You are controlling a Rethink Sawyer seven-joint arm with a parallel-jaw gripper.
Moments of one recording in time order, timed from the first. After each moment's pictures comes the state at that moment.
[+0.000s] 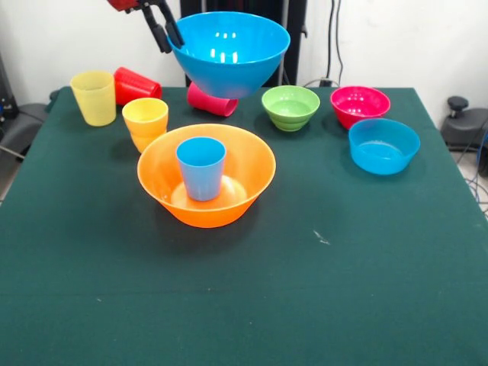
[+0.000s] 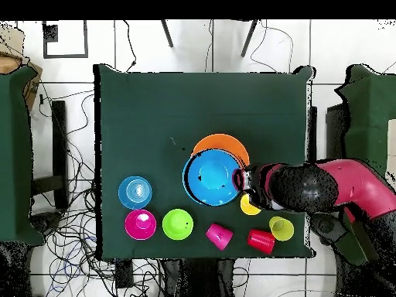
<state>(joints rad) -1.30 -0.72 1.19 1.93 -0.55 0.96 1.80</state>
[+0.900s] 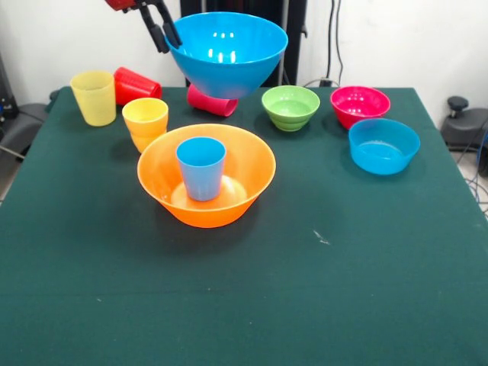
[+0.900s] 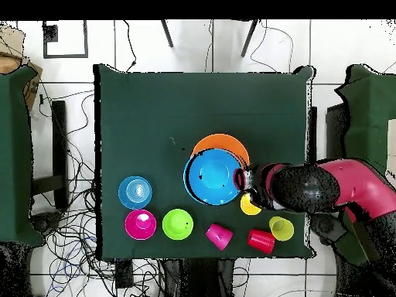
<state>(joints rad) -1.30 -0.72 1.19 1.93 -0.55 0.96 1.80</state>
